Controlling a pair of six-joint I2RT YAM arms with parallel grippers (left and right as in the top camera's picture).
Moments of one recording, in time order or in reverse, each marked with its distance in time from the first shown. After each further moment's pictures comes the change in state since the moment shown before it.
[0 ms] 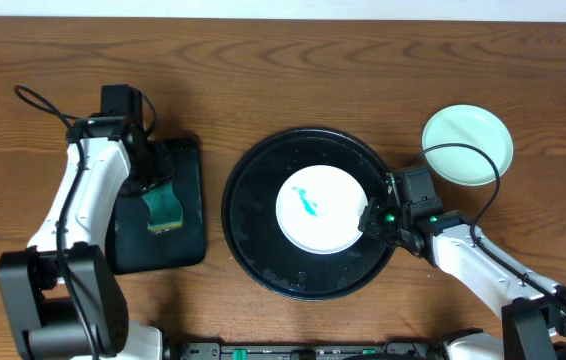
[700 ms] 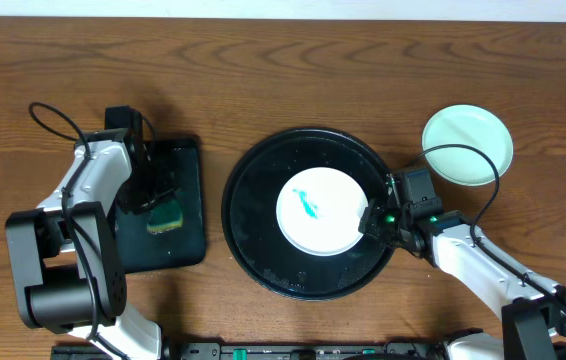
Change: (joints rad) left arm 0.061 0.129 -0.106 0.116 0.025 0.005; right arm 0.000 0.000 0.000 -0.018 0.000 -0.003
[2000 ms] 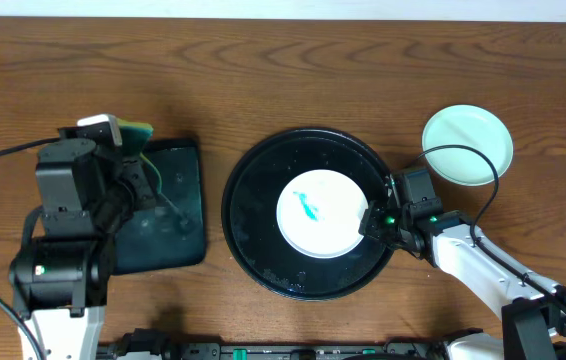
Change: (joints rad) left arm -0.103 -0.873 -0.018 -0.011 -0.027 0.134; right arm 0.000 0.000 0.000 -0.015 -0.003 -0.015
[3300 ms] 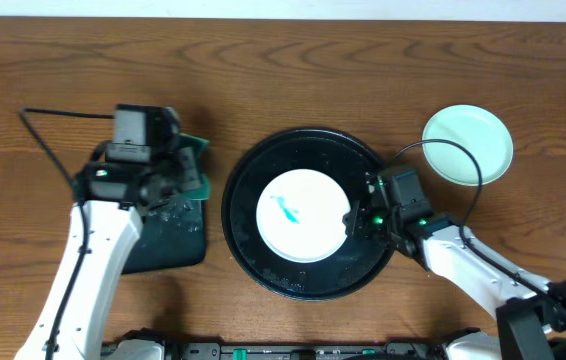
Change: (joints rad) left arm -0.158 0.376 0.000 0.020 0.104 -0.114; right arm 0.080 0.019 0.000 0.113 -0.075 -0.053
